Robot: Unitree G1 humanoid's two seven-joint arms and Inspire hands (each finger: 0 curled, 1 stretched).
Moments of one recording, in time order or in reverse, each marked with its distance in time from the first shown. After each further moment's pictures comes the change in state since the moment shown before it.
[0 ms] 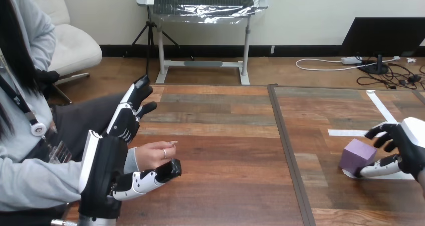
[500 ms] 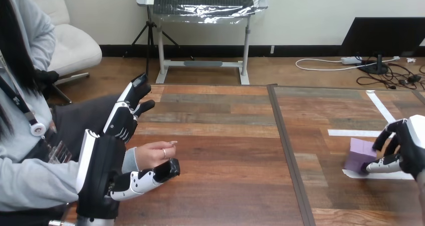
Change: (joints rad) left arm 0.012 0.000 0.000 -0.030 -0.015 0.012 -0.006; right arm 0.002 0.023 0.018 0.012 -0.012 0.043 -0.130
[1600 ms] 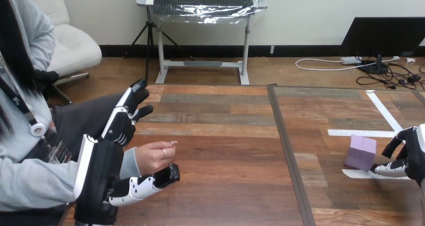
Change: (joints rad) left arm 0.047 -0.003 0.015 -0.051 0.028 0.019 0.007; right arm 0.000 0.023 -0.002 0.035 0.037 0.086 -0.035
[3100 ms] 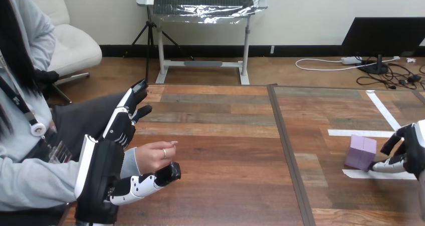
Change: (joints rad) left arm 0.000 -0.002 0.001 0.000 0.003 0.025 0.003; right arm -0.002 0.000 -0.005 -0.085 0.020 0.098 0.080
